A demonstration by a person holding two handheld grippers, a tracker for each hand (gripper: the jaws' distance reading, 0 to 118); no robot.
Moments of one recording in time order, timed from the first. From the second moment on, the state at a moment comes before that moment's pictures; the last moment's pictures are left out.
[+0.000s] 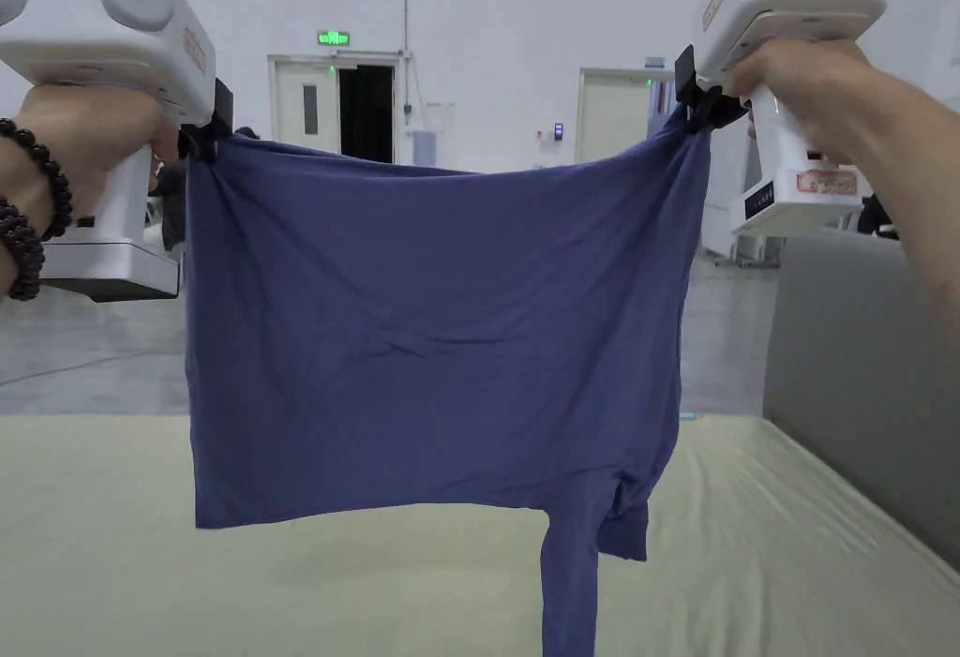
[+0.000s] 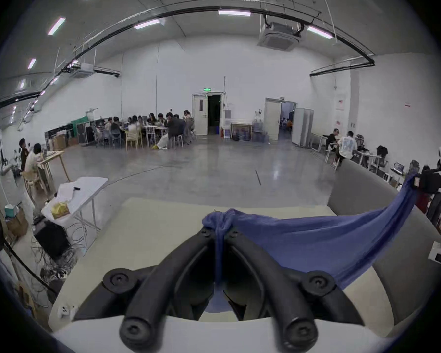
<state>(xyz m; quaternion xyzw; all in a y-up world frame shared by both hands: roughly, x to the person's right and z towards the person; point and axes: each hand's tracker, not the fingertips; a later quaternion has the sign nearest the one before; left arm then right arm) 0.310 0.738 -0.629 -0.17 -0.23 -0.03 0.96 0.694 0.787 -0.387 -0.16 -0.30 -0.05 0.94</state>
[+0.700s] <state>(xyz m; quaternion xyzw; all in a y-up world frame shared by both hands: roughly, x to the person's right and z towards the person) 0.321 0.624 -0.631 -0.20 -0.24 -0.02 0.95 0.737 0.659 -0.406 -0.19 -0.30 -0.10 0.93</state>
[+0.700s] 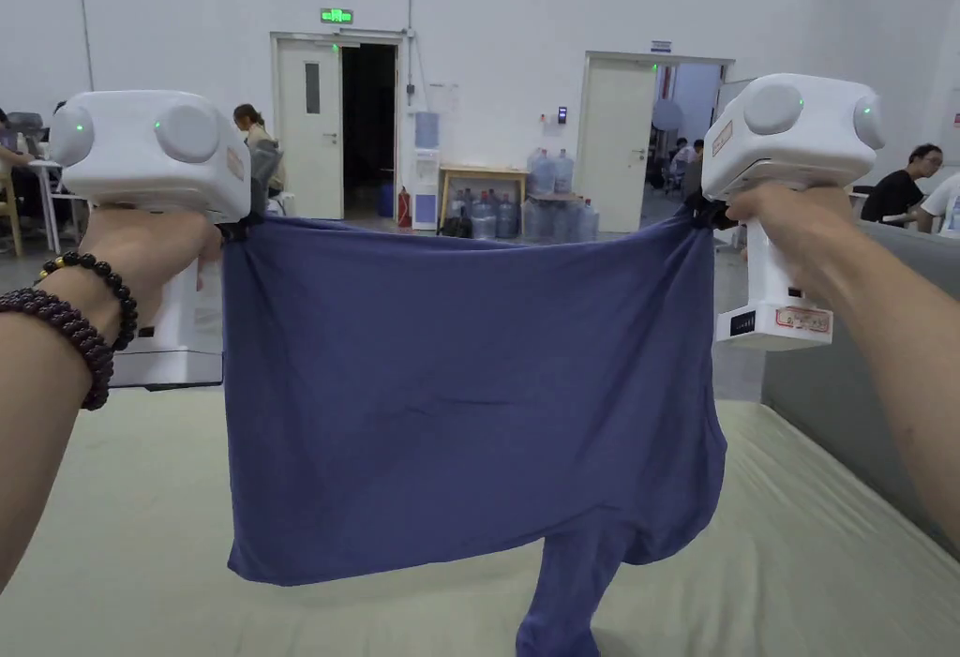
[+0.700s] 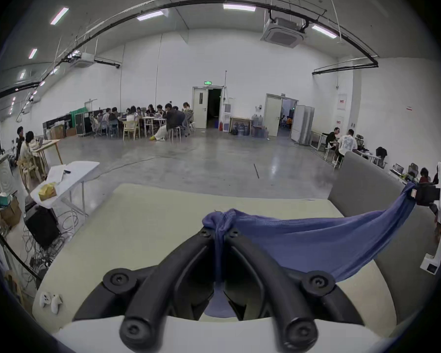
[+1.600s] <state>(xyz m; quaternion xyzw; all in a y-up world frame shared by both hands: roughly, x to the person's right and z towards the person) 0.135 0.419 -0.366 -0.27 -0.28 0.01 0.92 0.569 0.452 -0.111 -0.28 -0.24 -0.10 0.92</state>
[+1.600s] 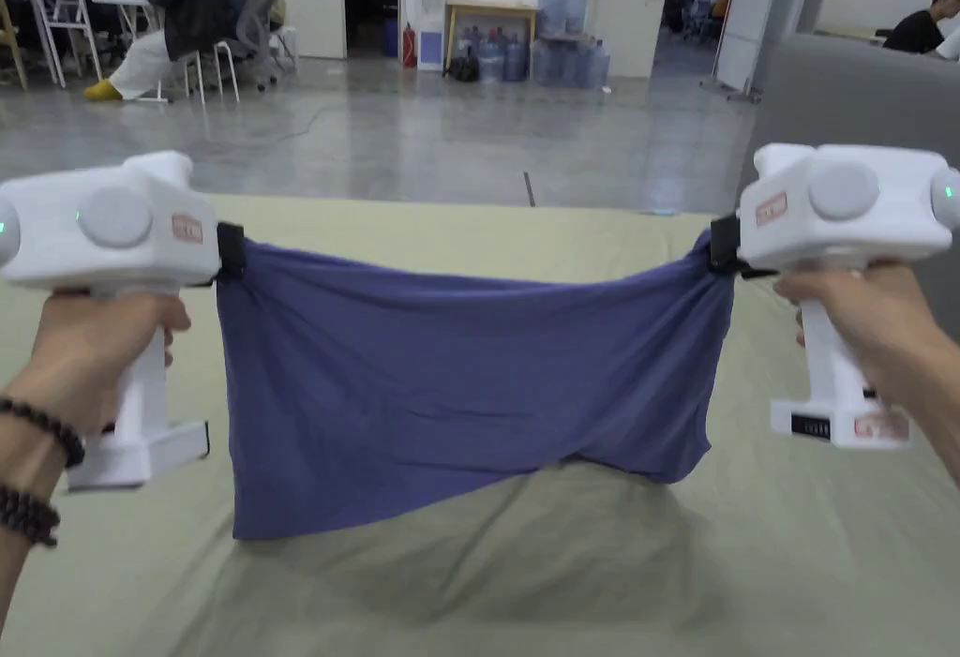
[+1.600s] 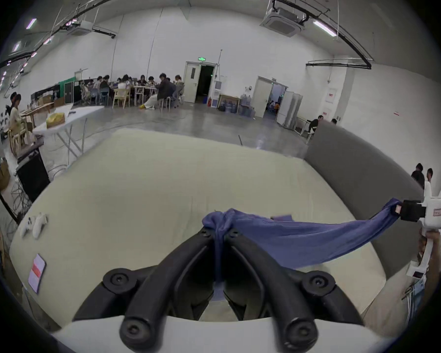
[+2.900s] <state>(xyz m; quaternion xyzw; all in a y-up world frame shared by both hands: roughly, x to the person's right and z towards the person) 0.069 0.248 -0.229 -0.39 -0.27 -0.04 0.88 0.498 0.257 0.019 -0.43 -0.22 -0.15 0.86</state>
